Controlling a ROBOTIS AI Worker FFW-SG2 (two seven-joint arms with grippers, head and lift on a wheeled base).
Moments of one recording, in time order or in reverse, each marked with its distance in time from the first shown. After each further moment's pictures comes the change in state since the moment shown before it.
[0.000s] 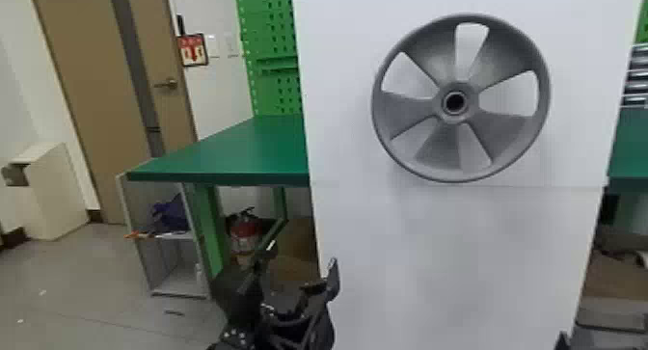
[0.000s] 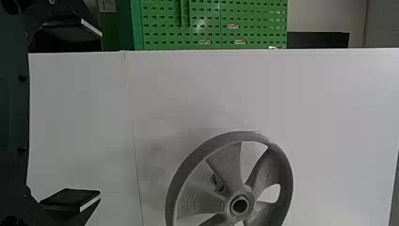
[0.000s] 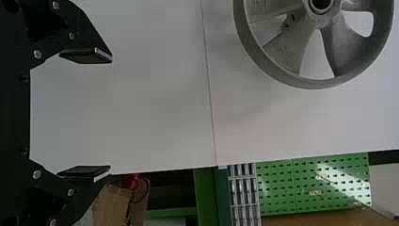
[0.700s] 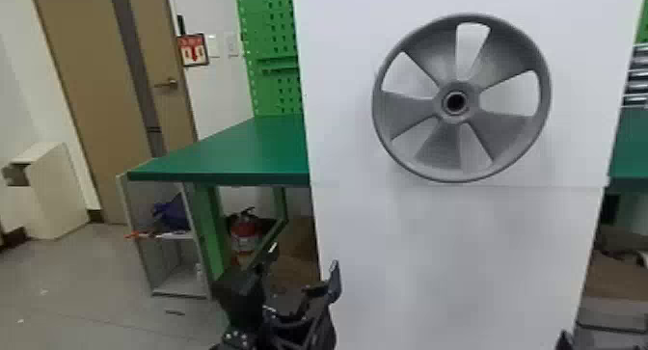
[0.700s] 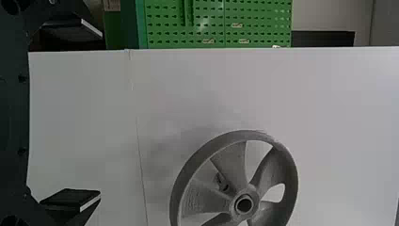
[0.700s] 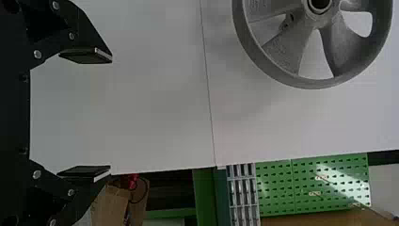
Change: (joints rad) left arm 0.001 0.000 -0.004 0.003 -0.002 0.011 0.000; right arm -0.004 -0.003 -0.005 0.000 -0.003 0.002 0.006
